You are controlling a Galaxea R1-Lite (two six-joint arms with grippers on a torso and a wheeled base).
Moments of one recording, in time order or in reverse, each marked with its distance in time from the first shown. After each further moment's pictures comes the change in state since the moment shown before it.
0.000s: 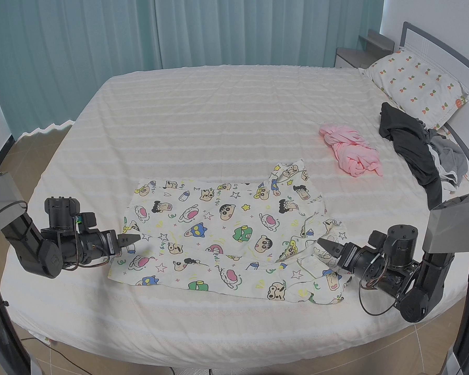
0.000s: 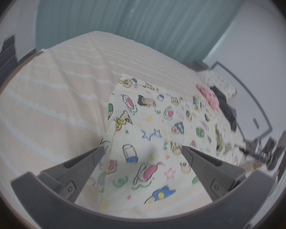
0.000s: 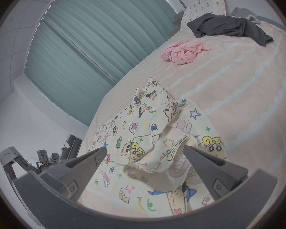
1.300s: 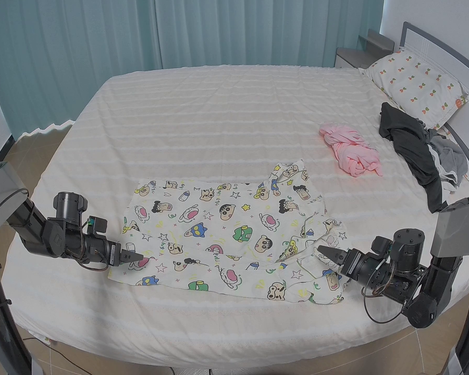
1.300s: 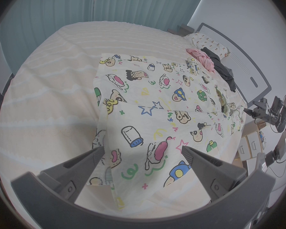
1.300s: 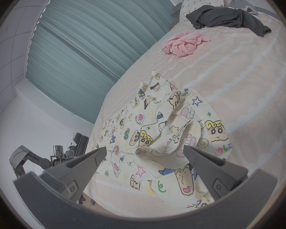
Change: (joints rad) left arm 0.013 0.038 -0.199 0.436 -0.048 0.398; right arm 0.021 -0.062 0.087 0.000 0.058 0.061
